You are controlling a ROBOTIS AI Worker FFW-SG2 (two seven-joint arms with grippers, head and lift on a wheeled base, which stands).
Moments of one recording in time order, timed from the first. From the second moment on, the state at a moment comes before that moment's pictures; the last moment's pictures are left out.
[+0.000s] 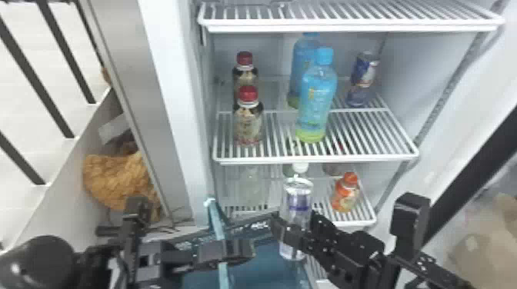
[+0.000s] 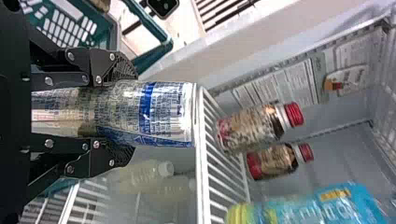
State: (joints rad) left arm 0.03 0.15 0.17 -1.71 0.73 1.57 -1.19; right arm 0.48 -0.13 0.06 -2.32 -0.26 0.69 0.51
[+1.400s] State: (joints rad) left arm 0.03 0.15 0.16 -1.71 0.73 1.57 -1.19; right arm 0.48 -0.10 -0.10 -2.39 -0.26 0.42 0.37
